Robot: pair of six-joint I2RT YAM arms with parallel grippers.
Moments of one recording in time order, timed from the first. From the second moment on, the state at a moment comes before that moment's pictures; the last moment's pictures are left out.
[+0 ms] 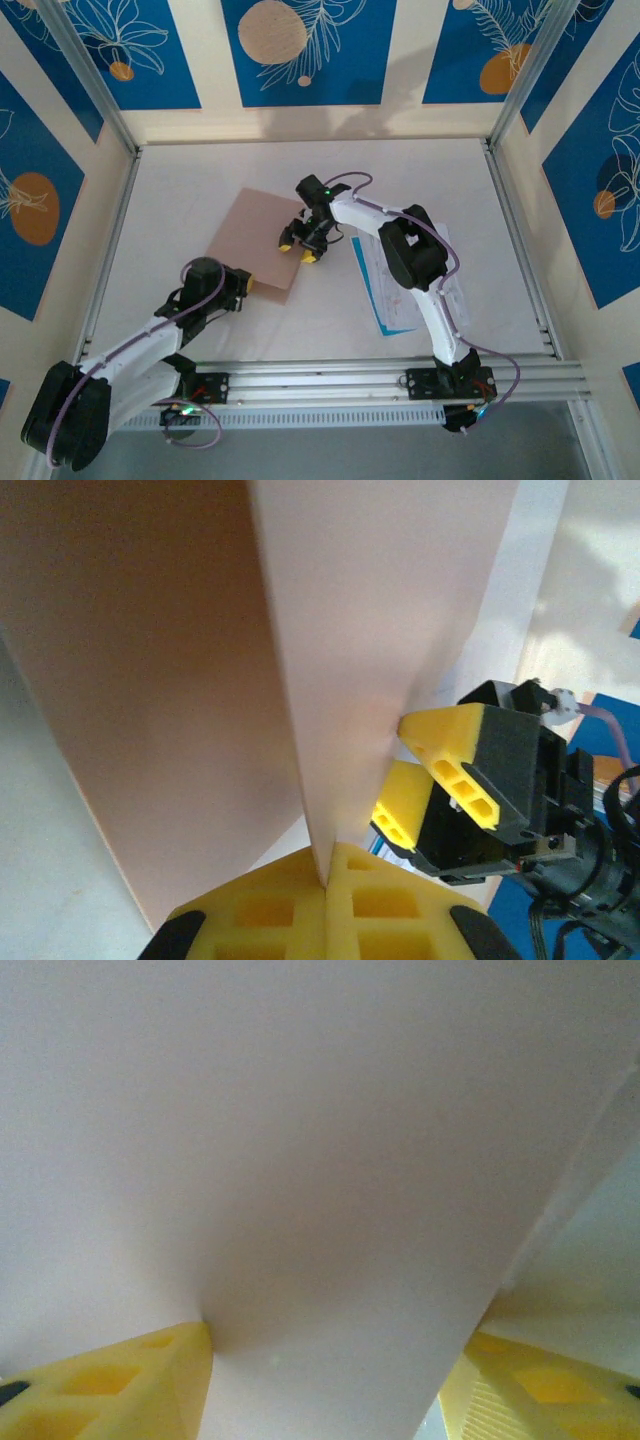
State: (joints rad) left arm -0.43 0.94 0.25 0.09 0.15 -1.65; right arm 0.64 2.28 1.76 -0.80 -0.57 0.86
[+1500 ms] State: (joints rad) left arm -0.55 1.30 1.11 -0.69 0.23 -0.84; right arm 0.56 2.05 1.67 -0.75 -0.56 1.03
